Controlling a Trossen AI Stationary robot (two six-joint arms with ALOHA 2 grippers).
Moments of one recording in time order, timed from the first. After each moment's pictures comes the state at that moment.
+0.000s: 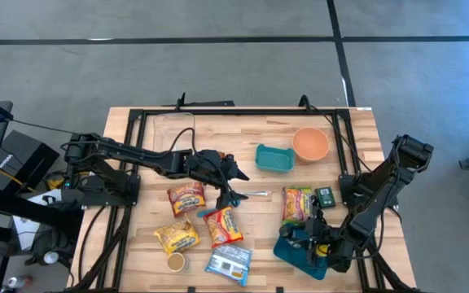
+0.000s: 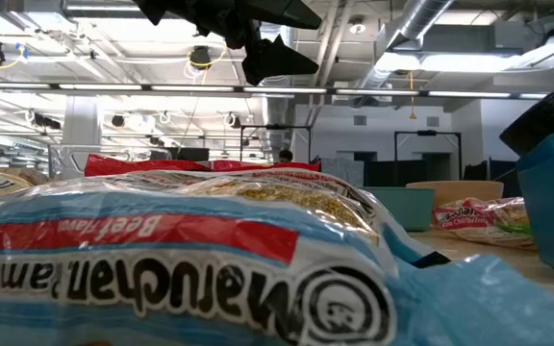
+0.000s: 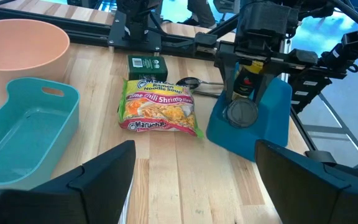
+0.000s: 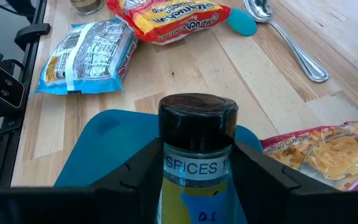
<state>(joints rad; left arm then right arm) -0.06 1.57 1.04 0.09 0.10 -0.15 0.98 1.48 0.69 -0.26 0.84 1.11</state>
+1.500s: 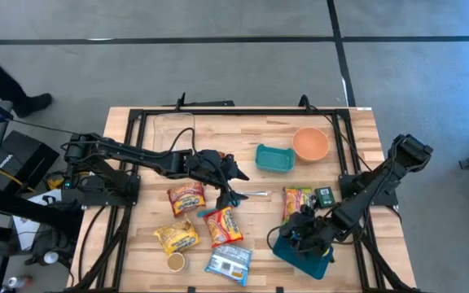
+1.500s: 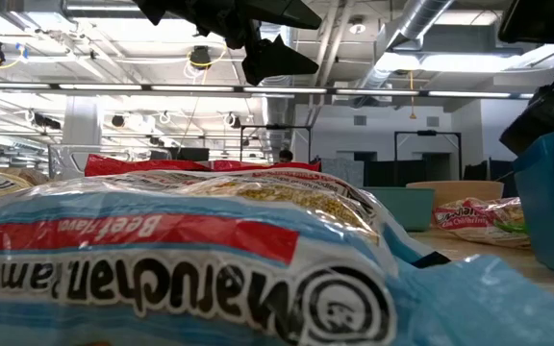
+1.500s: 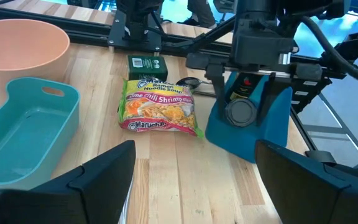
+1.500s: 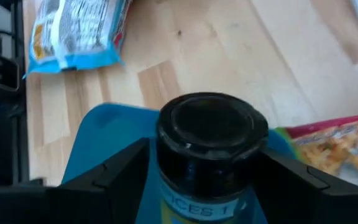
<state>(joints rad) -0.06 1.57 1.04 0.09 0.11 -0.15 0.76 1.48 0.75 -0.28 0.42 1.02</state>
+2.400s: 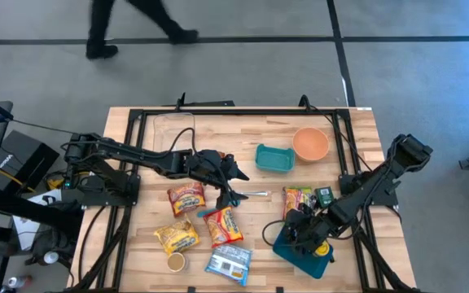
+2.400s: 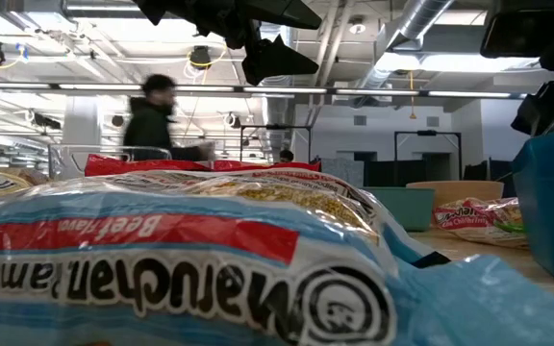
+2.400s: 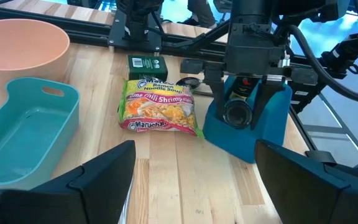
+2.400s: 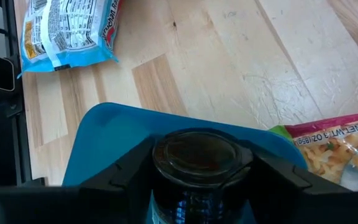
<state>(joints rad) -0.06 1.57 1.04 0.09 0.10 -0.15 0.70 1.48 0.75 -0.28 0.33 1.01</state>
